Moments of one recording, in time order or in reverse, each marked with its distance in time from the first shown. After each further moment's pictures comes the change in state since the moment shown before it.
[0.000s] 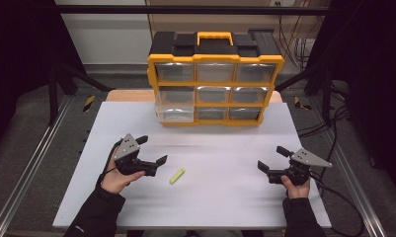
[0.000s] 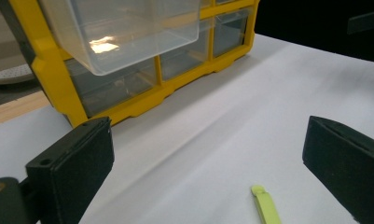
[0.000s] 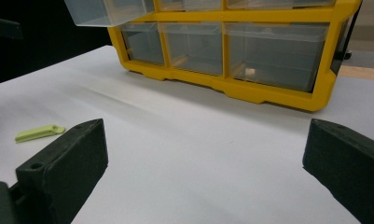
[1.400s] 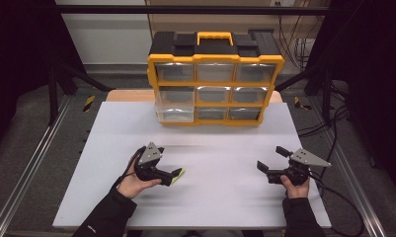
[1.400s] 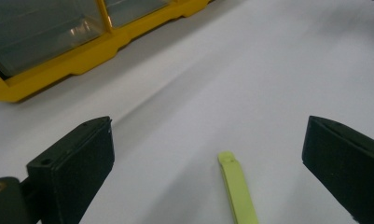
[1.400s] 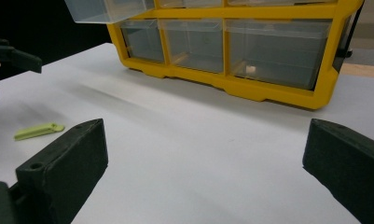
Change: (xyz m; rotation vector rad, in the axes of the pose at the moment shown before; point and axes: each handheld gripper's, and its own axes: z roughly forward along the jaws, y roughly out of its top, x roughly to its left) left arm -0.028 -0.018 0.039 0.189 -0.072 0.020; right arm 0.000 -0.001 0.002 0.007 0.000 -0.004
